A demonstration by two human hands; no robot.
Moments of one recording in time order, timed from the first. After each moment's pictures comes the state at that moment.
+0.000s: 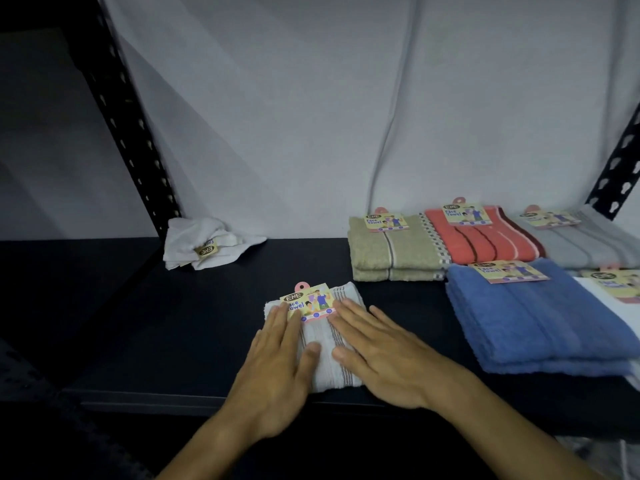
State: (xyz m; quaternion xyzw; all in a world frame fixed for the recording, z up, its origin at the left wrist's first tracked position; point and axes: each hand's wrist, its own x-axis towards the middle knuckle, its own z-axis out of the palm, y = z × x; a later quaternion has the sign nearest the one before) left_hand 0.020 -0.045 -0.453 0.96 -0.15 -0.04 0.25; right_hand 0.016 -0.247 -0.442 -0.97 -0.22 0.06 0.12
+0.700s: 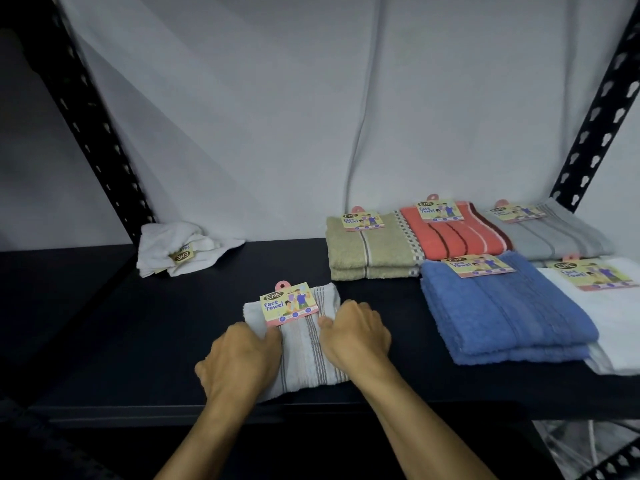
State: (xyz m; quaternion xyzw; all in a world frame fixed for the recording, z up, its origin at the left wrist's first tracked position) left_hand 0.037 -0.067 -0.427 0.96 0.15 -0.01 0.24; right_hand 0.031 -0.207 -0.422 -0.95 0.19 0.00 0.26
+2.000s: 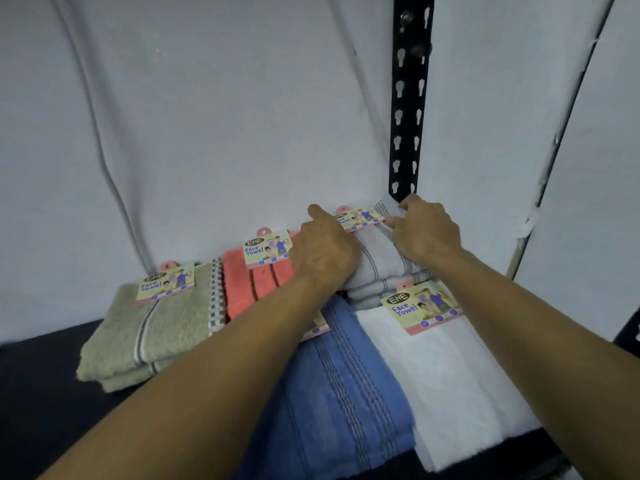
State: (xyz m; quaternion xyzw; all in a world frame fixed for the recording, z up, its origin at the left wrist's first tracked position) left_hand 0.131 -0.482 -0.372 0.93 -0.18 0.07 0.31; right_hand 0.085 -0.614 -0.380 -0.90 0.31 -0.22 0.21
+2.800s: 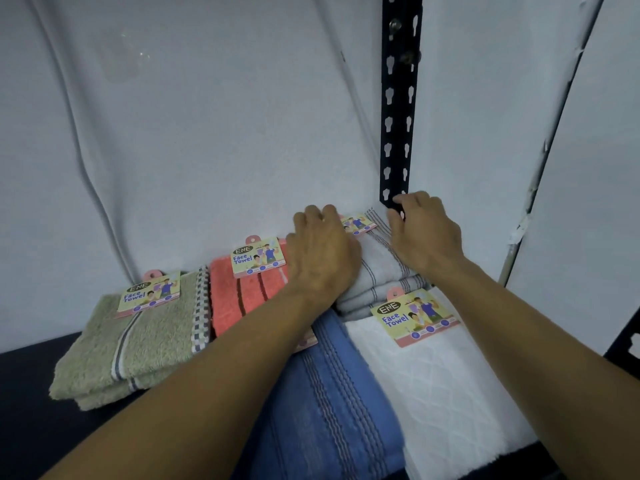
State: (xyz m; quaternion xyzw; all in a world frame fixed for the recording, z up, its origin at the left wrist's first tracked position) left_hand 0.140 -0.490 -0.383 0.92 -0.30 0.19 0.19; right_hand 0.081 -0.630 -0.389 -0.91 0.25 -0.30 0.12
